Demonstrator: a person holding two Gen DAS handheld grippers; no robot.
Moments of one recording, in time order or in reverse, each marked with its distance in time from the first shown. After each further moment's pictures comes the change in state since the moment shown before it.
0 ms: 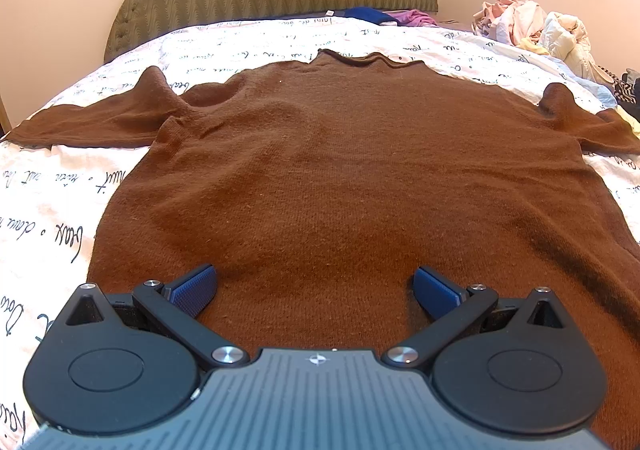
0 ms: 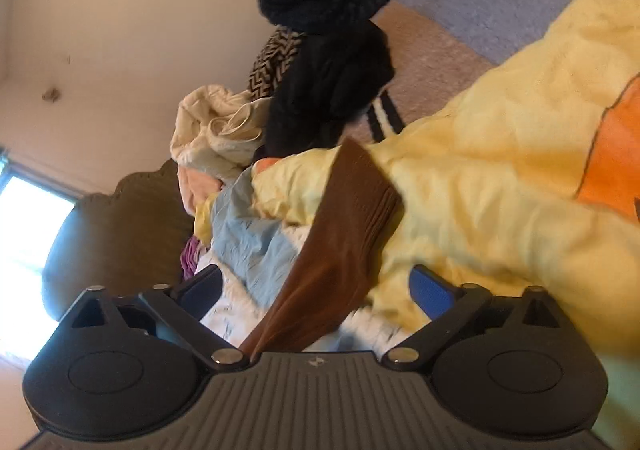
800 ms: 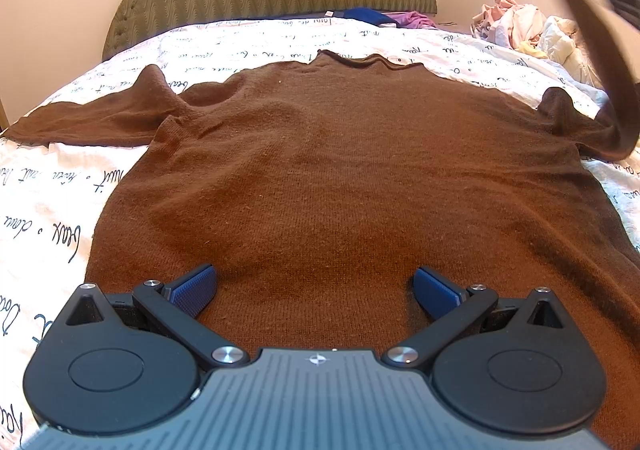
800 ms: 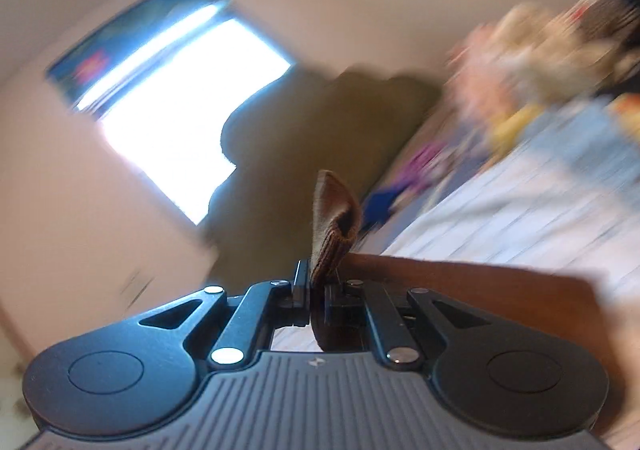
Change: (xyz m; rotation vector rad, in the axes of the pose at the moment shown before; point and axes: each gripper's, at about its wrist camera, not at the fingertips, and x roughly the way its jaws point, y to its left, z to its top) left arm 0.001 0.000 0.001 -0.012 0.001 -0.012; right arm 0.009 0.259 -0.194 -0.508 0.255 0.571
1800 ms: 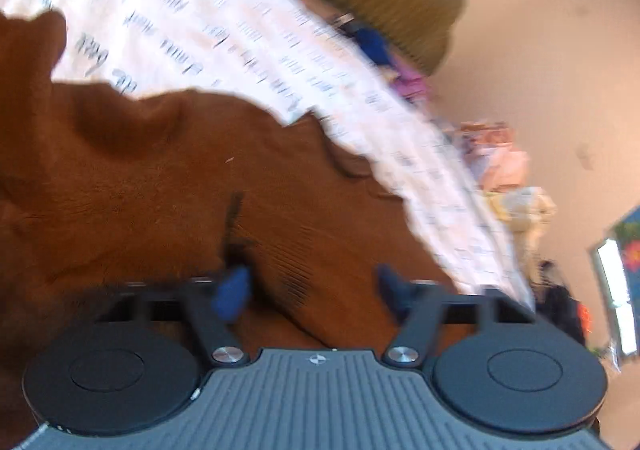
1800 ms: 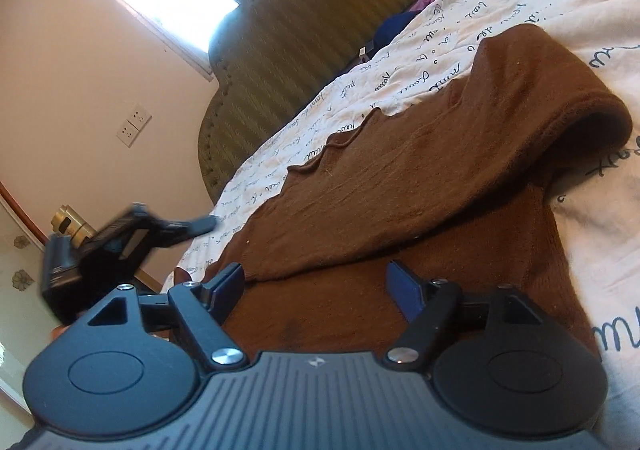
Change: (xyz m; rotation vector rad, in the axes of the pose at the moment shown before) left arm 0.148 0.062 0.146 -0.575 0.135 -0.384; right arm 0.013 -0.045 -0.175 -0.024 0.361 -0.011
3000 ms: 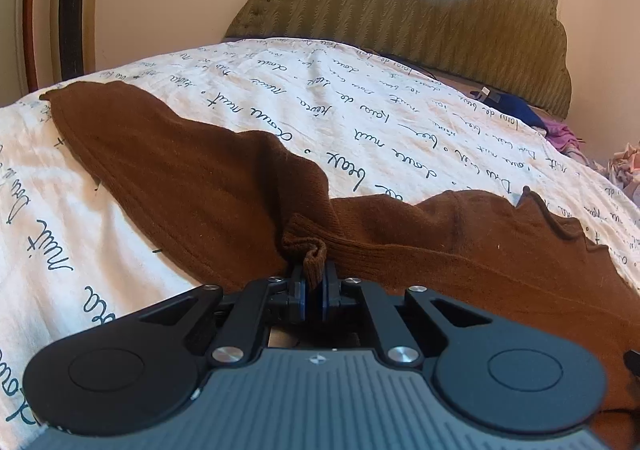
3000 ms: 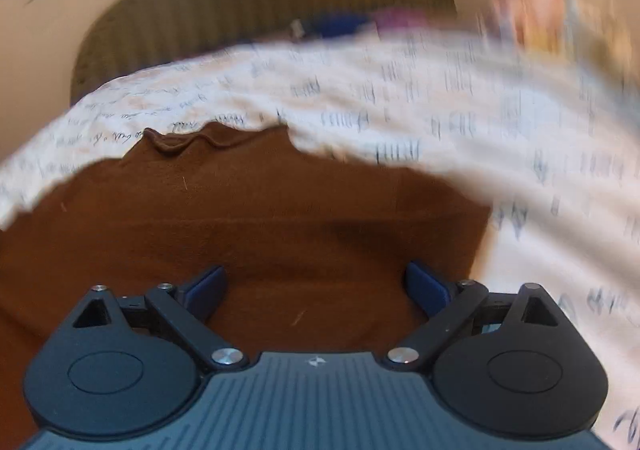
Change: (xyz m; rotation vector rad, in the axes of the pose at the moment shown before) left arm -0.055 0.074 -0.002 0.147 -0.326 0.507; right arm 0.092 0.024 0.049 -0.500 0.107 -0.539
